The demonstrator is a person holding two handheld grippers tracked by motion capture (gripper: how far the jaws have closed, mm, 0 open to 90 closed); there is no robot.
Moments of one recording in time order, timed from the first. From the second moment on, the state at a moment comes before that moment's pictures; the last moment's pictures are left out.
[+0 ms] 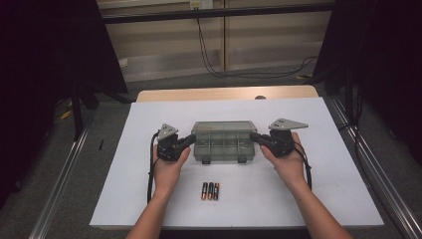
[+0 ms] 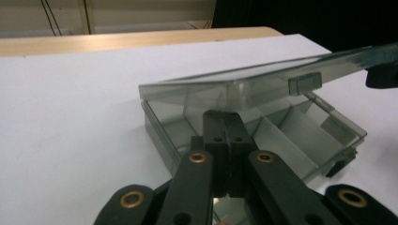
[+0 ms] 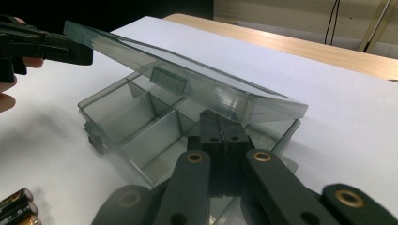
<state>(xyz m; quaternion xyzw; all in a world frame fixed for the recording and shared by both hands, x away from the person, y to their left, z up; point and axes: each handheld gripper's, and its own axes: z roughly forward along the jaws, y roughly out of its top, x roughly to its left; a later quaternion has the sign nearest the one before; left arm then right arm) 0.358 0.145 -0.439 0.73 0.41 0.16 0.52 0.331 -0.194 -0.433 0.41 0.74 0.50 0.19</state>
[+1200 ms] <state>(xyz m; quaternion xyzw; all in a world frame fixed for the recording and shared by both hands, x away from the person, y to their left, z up) 0.389 0.153 -0.437 0.72 0.43 0.15 0.53 0.373 -0.188 -0.413 0.43 0.73 0.49 0.20</state>
